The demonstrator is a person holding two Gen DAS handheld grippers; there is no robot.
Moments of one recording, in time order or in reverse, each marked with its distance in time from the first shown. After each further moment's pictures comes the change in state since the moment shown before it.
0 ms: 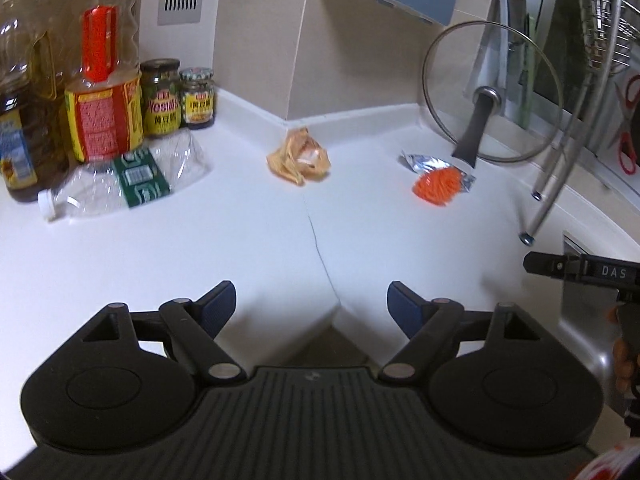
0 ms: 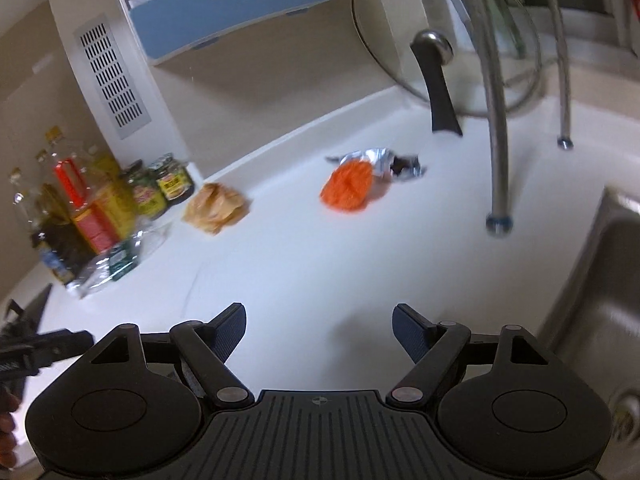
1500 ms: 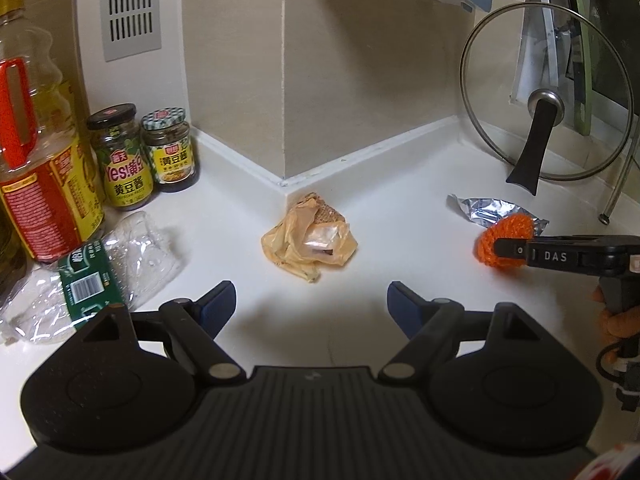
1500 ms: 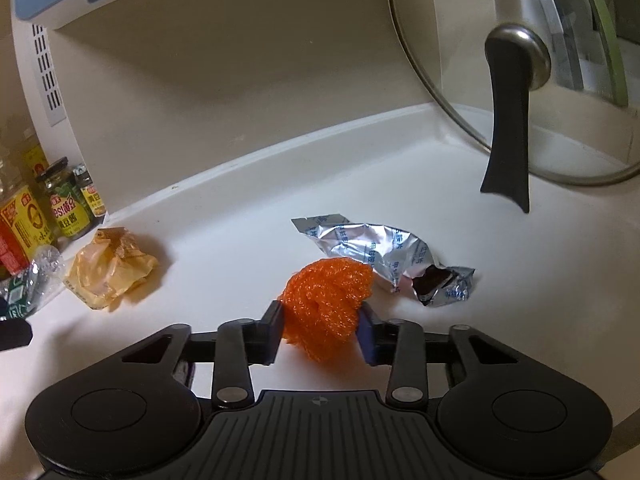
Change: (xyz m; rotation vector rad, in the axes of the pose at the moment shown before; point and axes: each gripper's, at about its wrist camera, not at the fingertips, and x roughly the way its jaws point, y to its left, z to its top) left arm 0.130 -0.016 0.078 0.093 -0.026 0.097; right arm 0.175 -0.024 0.085 -0.153 0.011 -0.031
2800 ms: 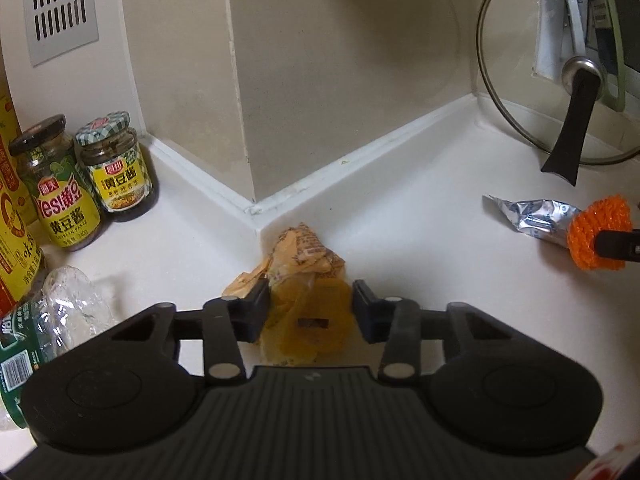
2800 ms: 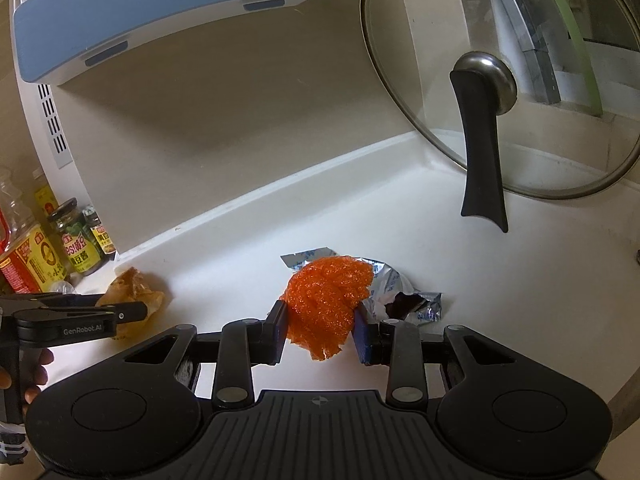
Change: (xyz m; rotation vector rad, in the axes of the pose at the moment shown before) left arm 0.099 -0.008 0.026 0.083 0.014 0.015; right arm -0.027 -0.020 0.004 0.088 -0.066 0.027
